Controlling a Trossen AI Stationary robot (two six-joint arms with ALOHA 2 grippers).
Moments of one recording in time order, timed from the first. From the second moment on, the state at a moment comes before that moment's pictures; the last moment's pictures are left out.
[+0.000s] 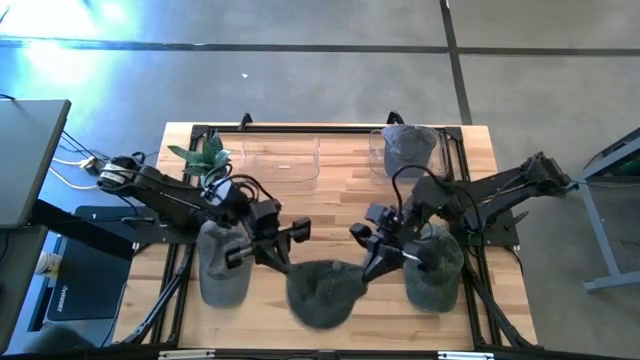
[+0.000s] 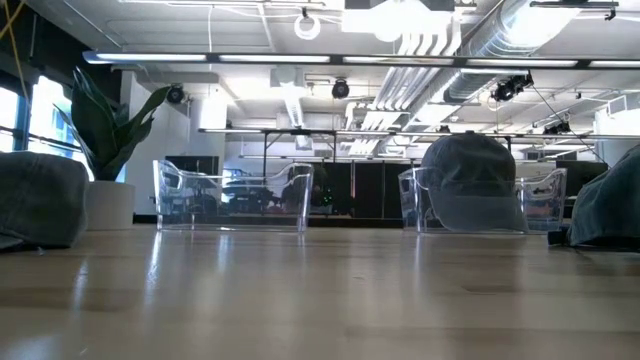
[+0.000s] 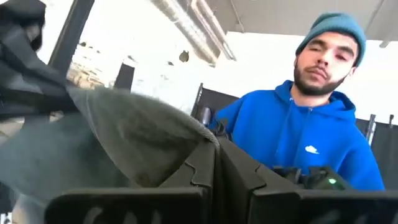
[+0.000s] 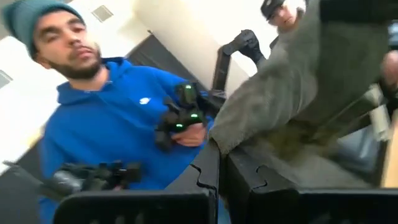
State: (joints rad) left arm -0.24 1.43 0.98 1.07 0.64 -0.70; right arm 0.29 1.36 1.25 0.24 -0.59 0.83
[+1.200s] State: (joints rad) left arm -0.15 1.13 0.98 0.58 0.33 -0.57; right arm 0.34 1.43 1.25 0.31 -0.39 0.47
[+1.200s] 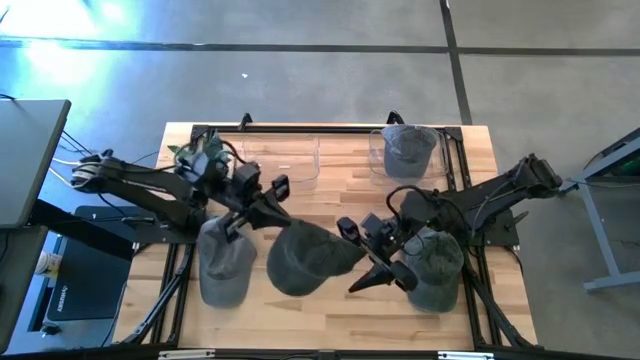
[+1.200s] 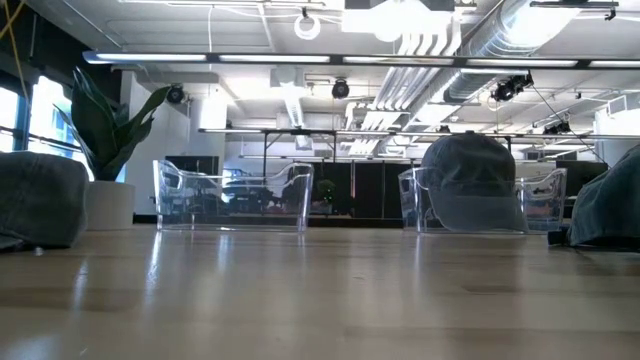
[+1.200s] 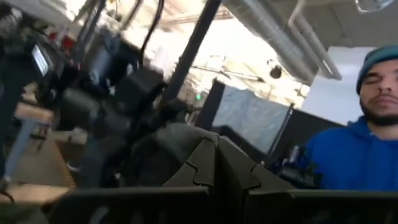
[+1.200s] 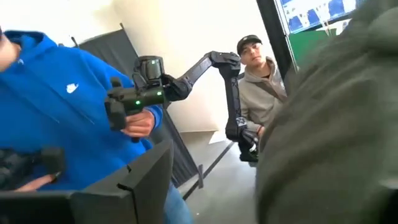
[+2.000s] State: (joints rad) left arm -0.15 1.17 0.98 0.52 0.44 -0.66; right arm 0.29 1.42 1.50 -0.05 -0.25 0.39
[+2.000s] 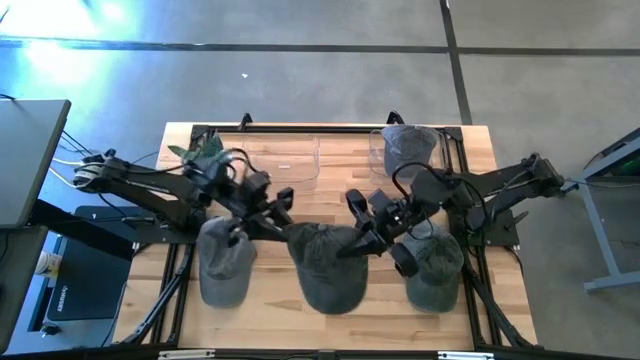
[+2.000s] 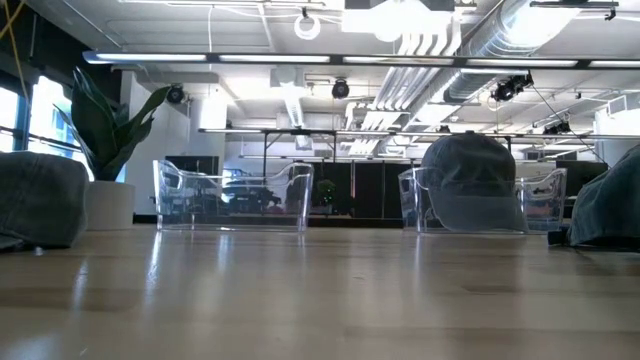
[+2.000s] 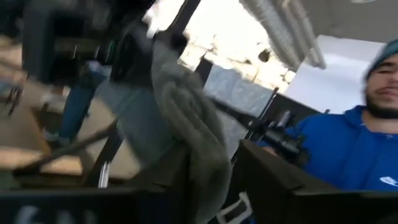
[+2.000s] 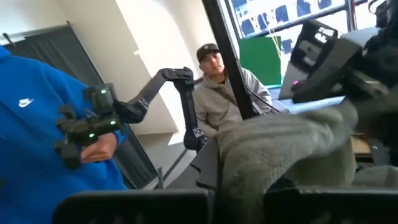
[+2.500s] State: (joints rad) left arm -0.15 1.36 1.06 0.70 0.53 -0.66; right arm 0.28 1.42 1.50 -0.13 -0.26 0.39
